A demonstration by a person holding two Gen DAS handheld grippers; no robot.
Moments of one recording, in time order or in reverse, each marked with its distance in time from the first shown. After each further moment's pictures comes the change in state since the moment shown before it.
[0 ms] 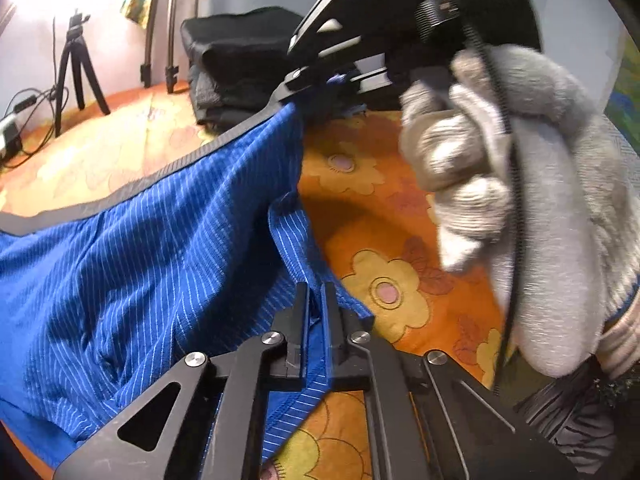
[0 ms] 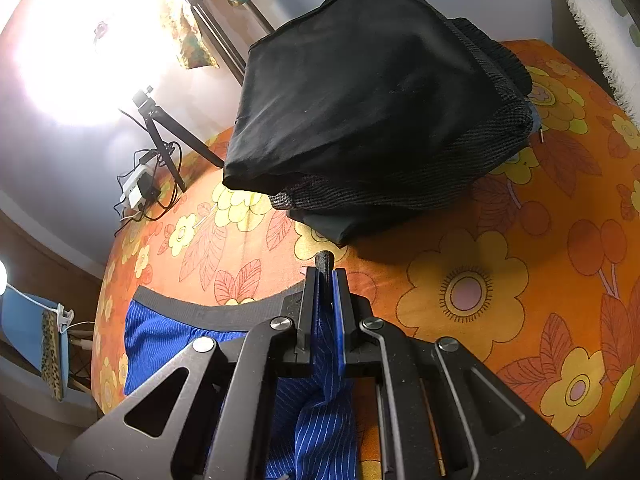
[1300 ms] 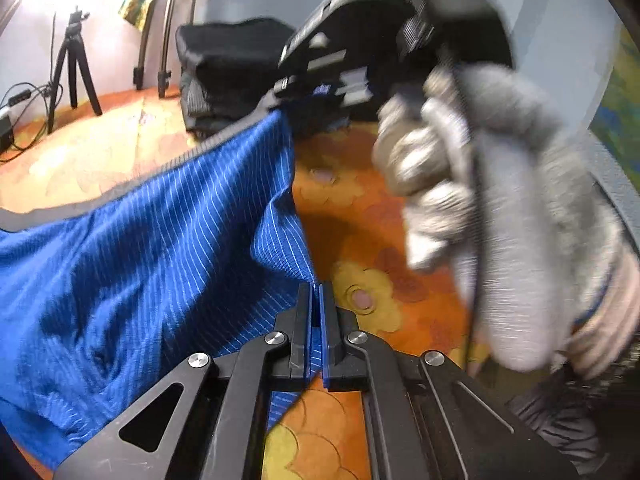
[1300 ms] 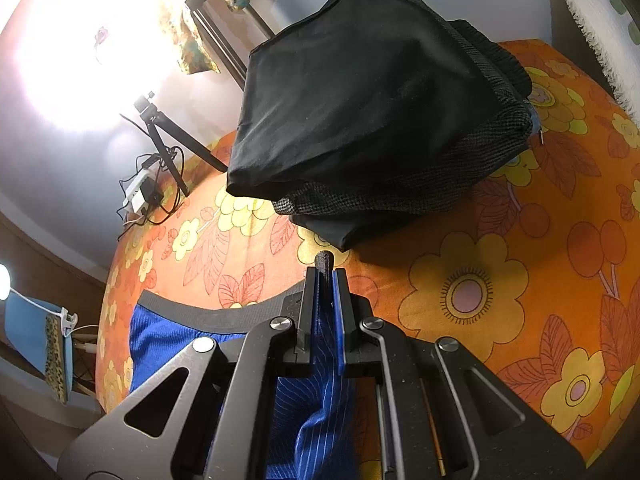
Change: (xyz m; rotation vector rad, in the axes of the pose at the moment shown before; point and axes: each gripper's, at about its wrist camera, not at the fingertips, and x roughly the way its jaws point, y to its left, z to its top) left arm -0.017 0.005 -0.004 -0.032 -0.040 -0.083; right arm -0.004 0.001 0.004 0.018 -0.009 0.016
